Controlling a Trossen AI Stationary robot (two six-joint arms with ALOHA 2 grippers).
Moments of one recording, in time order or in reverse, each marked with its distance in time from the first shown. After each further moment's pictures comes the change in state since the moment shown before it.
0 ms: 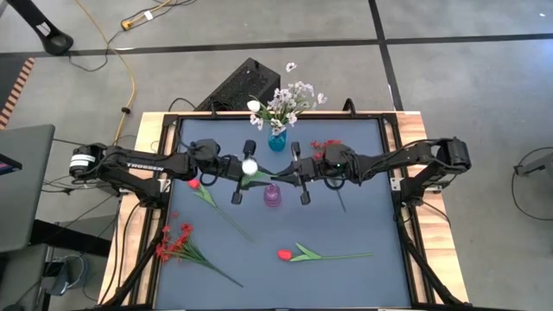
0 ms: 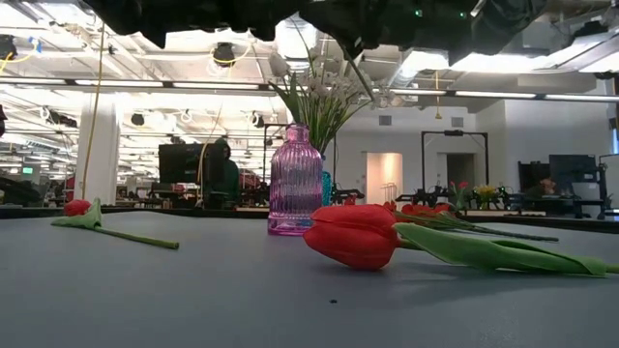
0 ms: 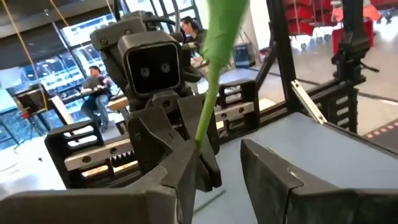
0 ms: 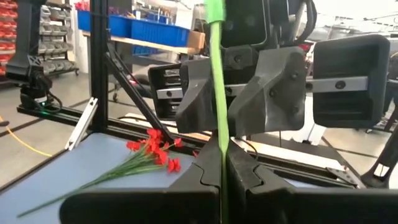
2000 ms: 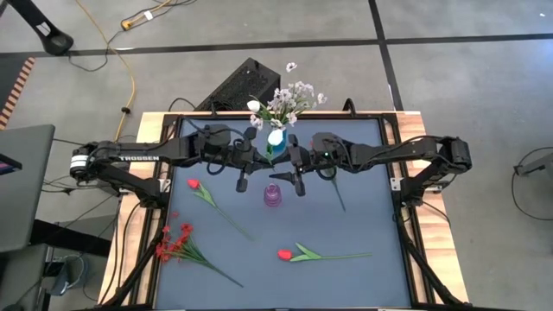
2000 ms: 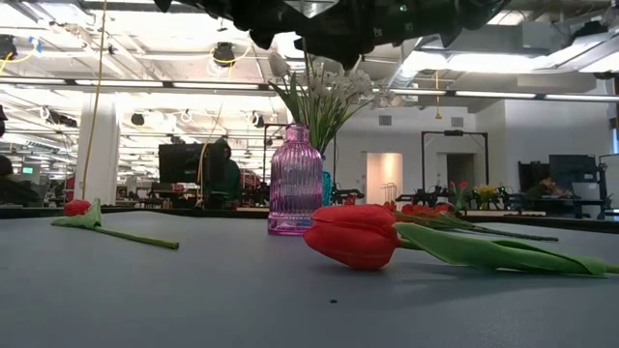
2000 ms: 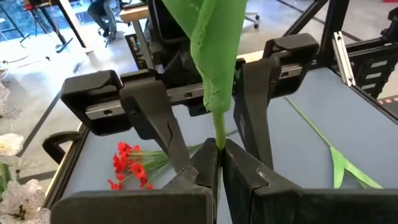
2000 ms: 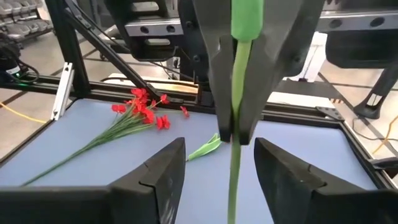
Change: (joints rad) left arm 0.058 0.001 0.290 -0.623 -0.137 -0.075; right arm -0.040 -0.013 0.184 -0.446 0.028 0.038
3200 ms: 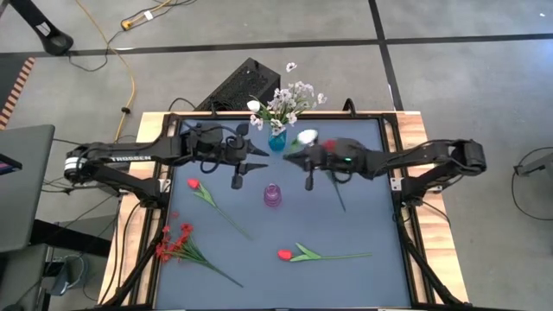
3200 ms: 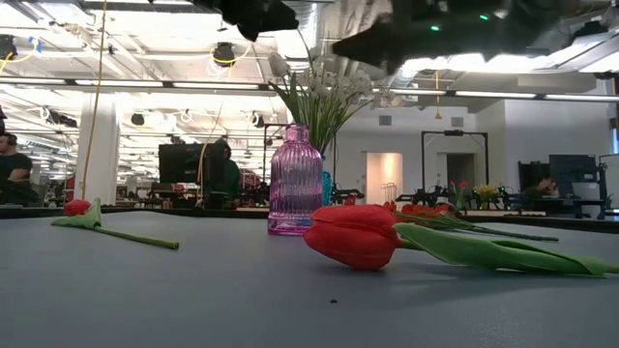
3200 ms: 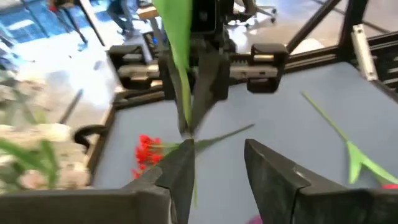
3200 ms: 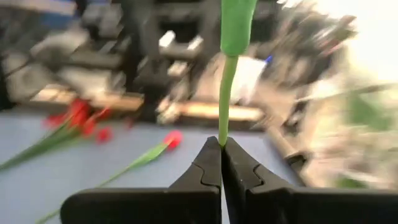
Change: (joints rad) left arm 0.004 -0.073 0.000 -0.071 -0.072 0.035; right arm -0.008 -0.160 -0.309 0.341 0.255 -0.053
